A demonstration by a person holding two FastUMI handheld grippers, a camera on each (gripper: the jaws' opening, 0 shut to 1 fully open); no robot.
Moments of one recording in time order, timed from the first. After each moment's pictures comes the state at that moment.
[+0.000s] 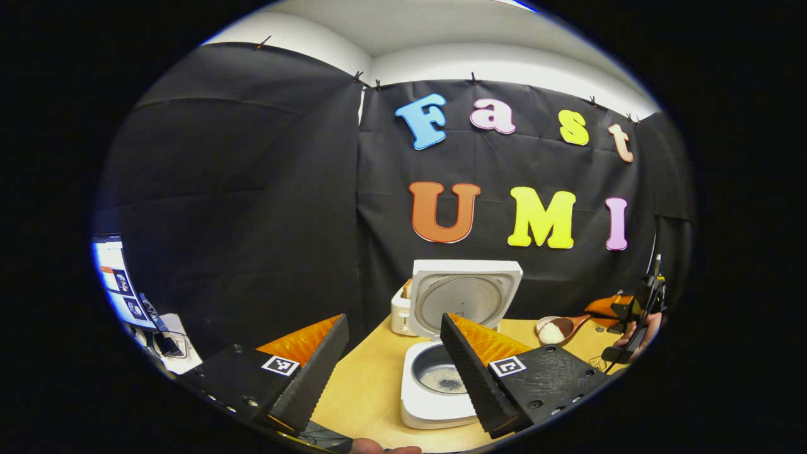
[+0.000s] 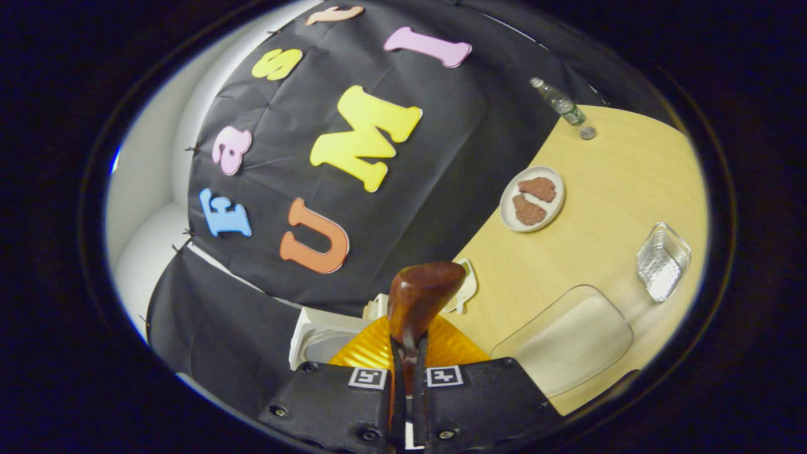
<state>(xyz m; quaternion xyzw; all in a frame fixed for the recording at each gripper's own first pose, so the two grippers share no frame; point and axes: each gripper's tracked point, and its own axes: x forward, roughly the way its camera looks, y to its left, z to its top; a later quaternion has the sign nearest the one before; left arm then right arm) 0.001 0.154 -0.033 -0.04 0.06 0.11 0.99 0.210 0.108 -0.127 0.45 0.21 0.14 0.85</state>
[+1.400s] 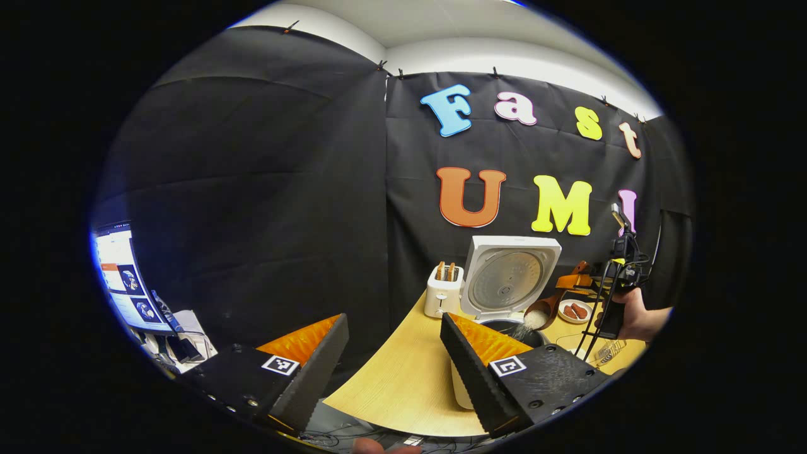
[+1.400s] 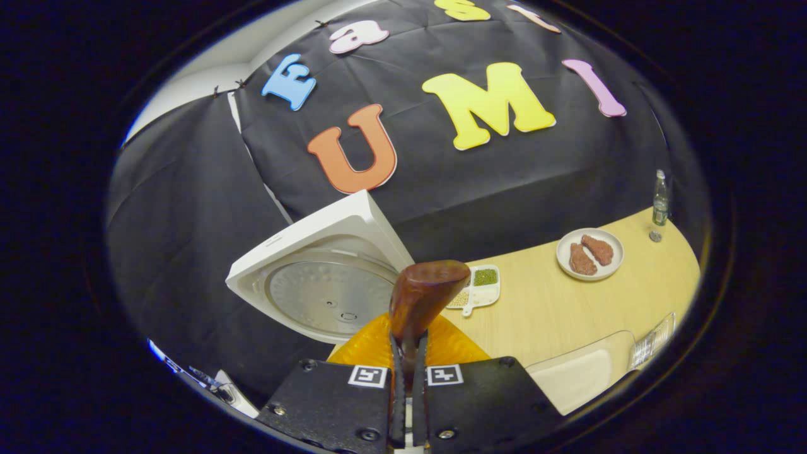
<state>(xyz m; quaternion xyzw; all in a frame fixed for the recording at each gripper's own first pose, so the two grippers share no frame) -0.028 0.241 -0.067 -0.04 0.08 0.12 0.99 0.230 0.258 -0.149 0.12 0.21 0.17 0.96</state>
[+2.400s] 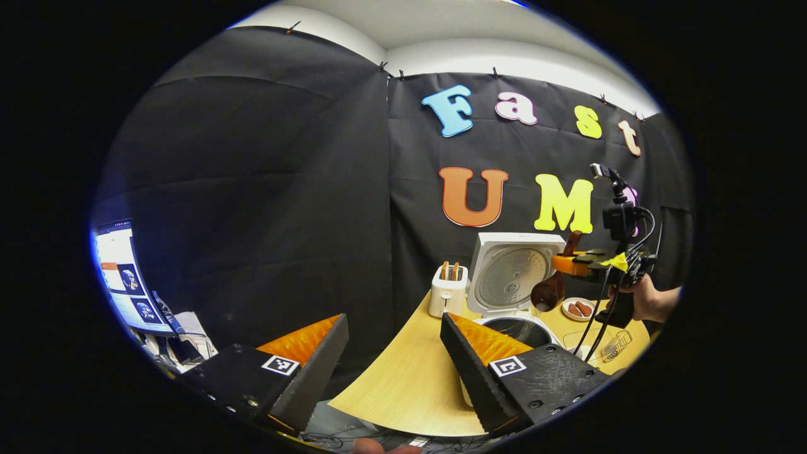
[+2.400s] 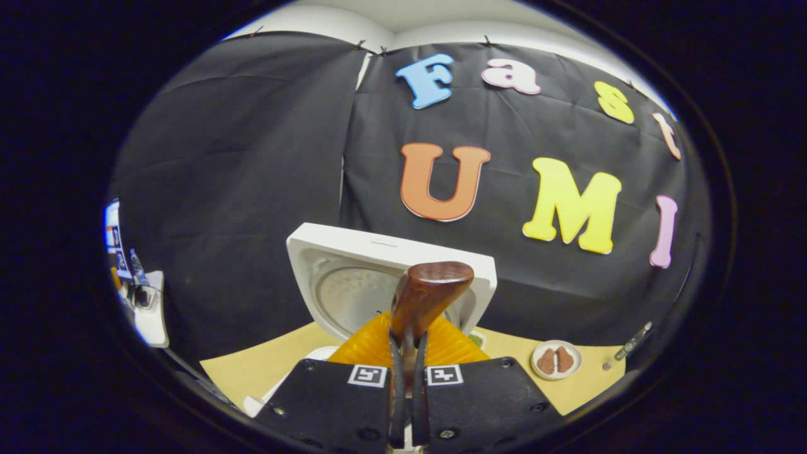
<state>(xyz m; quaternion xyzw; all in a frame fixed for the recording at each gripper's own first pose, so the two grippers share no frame) -0.031 0.248 -0.079 -0.03 0.08 0.12 0.99 0.197 0.318 -0.098 -0.15 0.08 0.25 0.95</state>
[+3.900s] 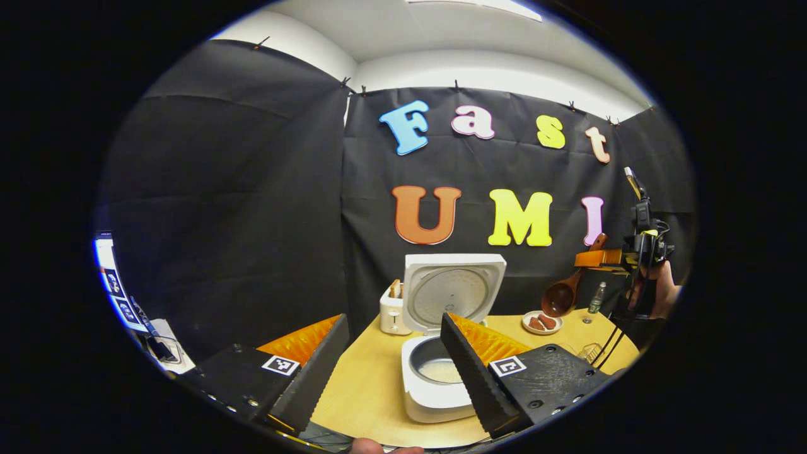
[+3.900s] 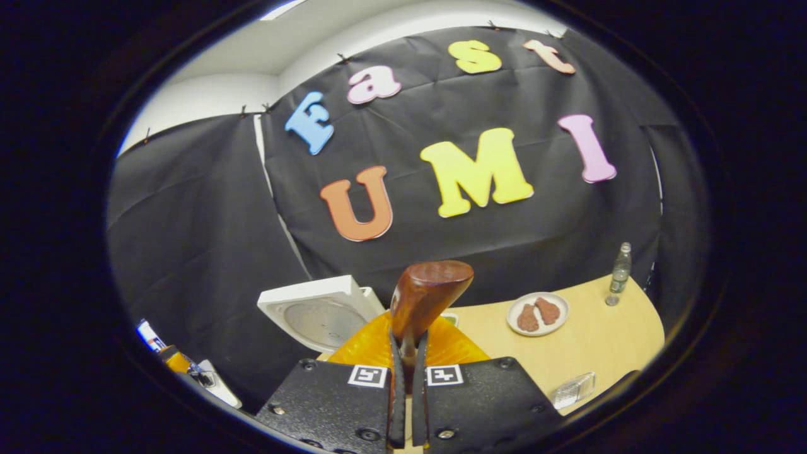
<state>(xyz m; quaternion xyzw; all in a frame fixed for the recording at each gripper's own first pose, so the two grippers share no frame) -0.014 0.127 -0.036 -0.03 0.03 0.04 1.00 0.166 0.084 -0.030 0.11 0.12 0.16 0.97</state>
